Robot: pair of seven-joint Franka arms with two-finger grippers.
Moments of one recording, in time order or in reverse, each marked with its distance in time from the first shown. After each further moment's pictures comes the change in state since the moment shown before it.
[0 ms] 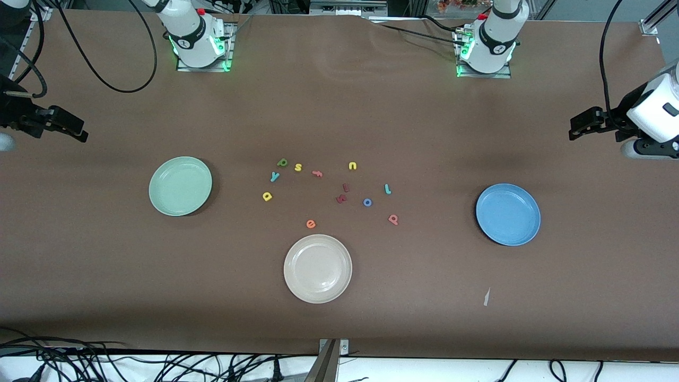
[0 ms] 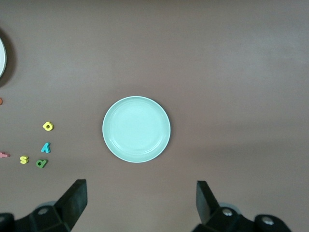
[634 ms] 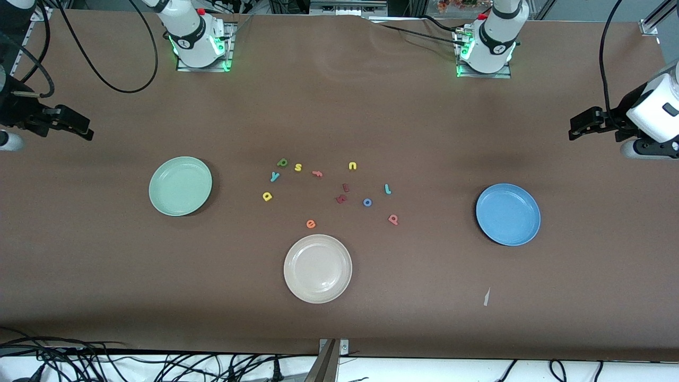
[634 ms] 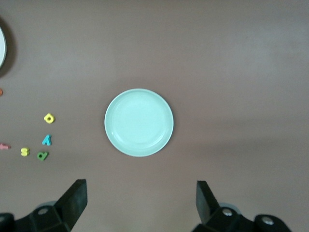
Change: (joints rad) left arm -0.001 0.002 0.000 0.000 0.000 0.000 0.000; right arm 0.018 0.007 0.006 -0.003 0.000 -0.033 0.000
